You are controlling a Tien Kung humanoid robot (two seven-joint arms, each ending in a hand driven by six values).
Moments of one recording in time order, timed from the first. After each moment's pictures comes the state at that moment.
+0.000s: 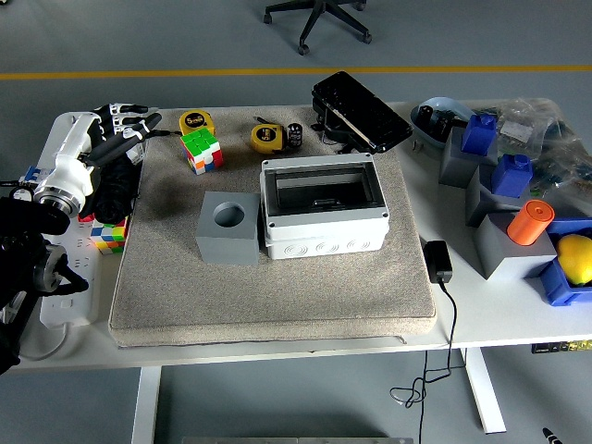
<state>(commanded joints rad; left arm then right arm) -0.36 0.32 -1.23 -1.27 1.08 0.17 0.06 0.12 -0.22 0.34 0.31 0.31 -0.15 0.01</state>
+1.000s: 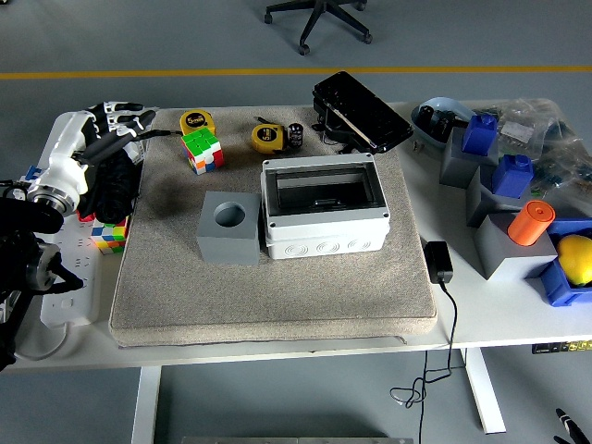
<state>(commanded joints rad) -0.36 0.32 -1.29 -1.29 1.07 0.16 0.07 0.19 -0.25 0.31 0.31 0.34 -0.19 0.00</state>
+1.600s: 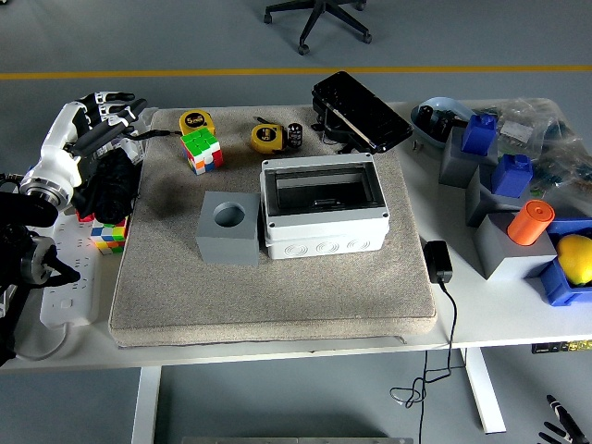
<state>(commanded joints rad) -0.36 0.30 -1.33 -1.31 1.08 0.15 0.09 0.24 -0.23 0.24 0.30 0.41 -0.20 0.00</state>
